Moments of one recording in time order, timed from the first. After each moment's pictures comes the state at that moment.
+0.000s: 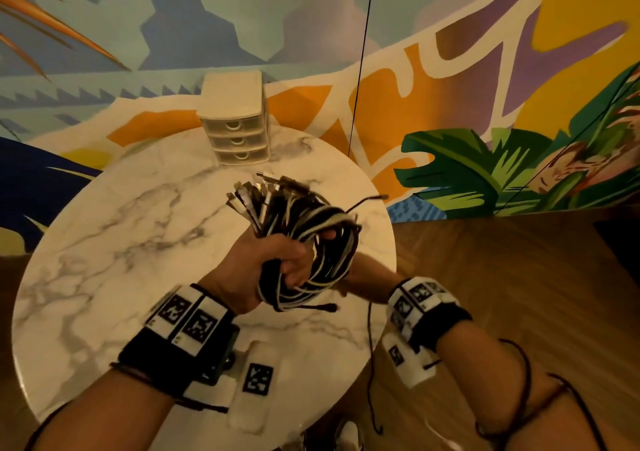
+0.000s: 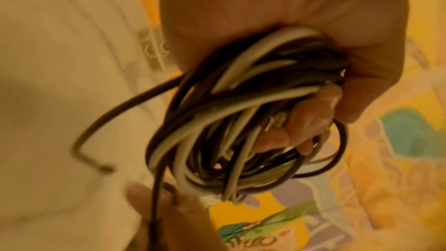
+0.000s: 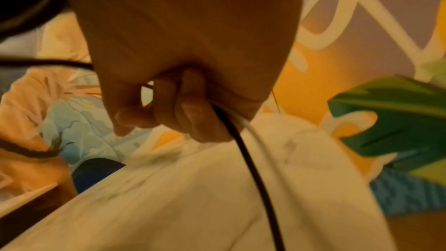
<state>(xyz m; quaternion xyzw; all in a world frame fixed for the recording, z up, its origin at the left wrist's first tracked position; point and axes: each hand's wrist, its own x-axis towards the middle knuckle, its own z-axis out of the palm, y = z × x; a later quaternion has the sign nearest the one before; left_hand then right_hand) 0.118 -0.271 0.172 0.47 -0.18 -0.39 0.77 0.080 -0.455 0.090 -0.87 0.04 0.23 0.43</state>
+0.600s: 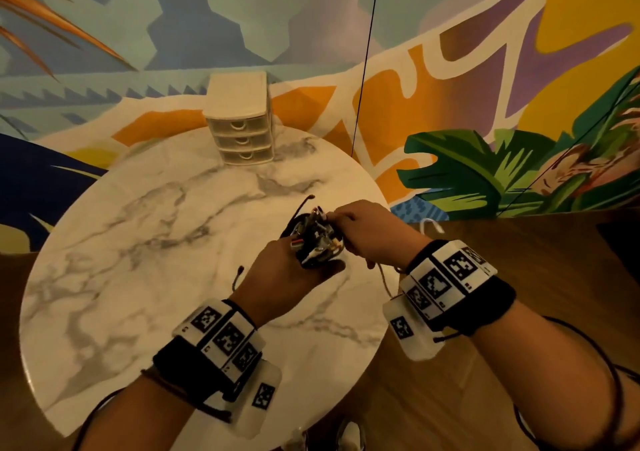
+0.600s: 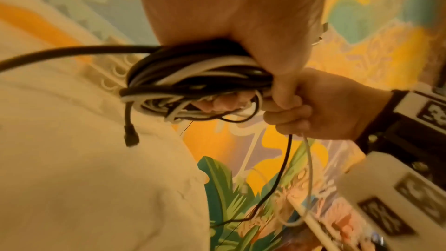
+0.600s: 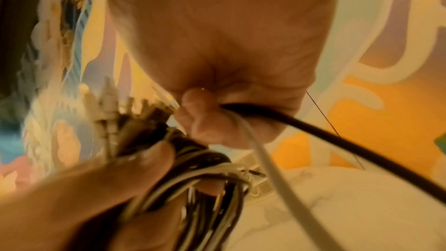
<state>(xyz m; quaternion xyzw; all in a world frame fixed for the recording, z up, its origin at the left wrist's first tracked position) 0.102 -0.282 0.154 0.86 -0.21 -0.18 0.43 0.099 -0.447 0.182 -0.90 0.04 0.15 0.40</state>
